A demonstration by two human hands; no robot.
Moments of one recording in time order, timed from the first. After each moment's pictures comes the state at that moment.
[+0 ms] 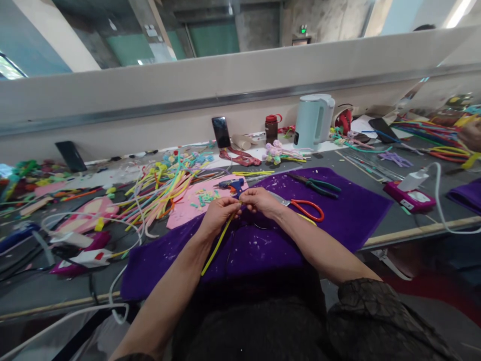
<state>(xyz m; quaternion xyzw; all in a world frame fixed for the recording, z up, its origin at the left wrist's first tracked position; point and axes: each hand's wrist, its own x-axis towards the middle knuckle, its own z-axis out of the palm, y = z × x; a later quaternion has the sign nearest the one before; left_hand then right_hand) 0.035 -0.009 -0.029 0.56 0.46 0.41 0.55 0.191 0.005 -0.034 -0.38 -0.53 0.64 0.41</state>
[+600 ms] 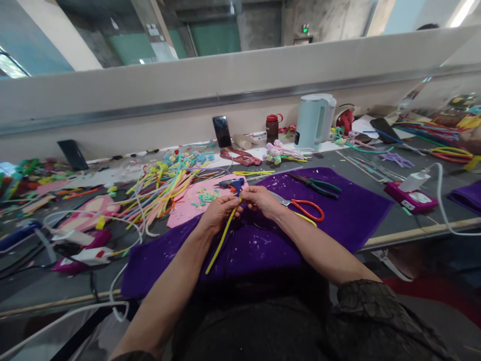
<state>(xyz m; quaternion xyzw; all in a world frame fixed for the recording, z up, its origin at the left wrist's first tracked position) 0.031 -0.006 -0.024 0.50 0.45 0.39 0.63 0.188 0.005 -0.034 -0.36 -0.50 0.64 0.46</state>
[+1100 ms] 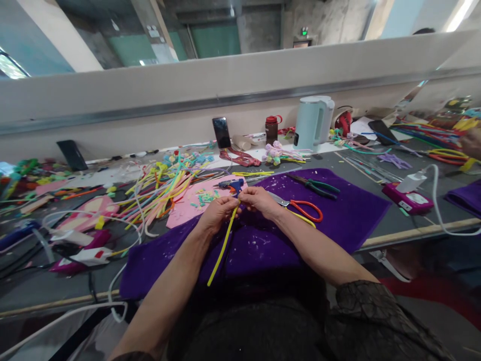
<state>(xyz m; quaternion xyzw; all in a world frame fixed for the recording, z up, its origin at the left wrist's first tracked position) 0.030 -0.007 -0.024 0.52 0.44 0.38 0.63 0.188 -0.002 -0.025 -0.37 -0.54 0.60 0.46</state>
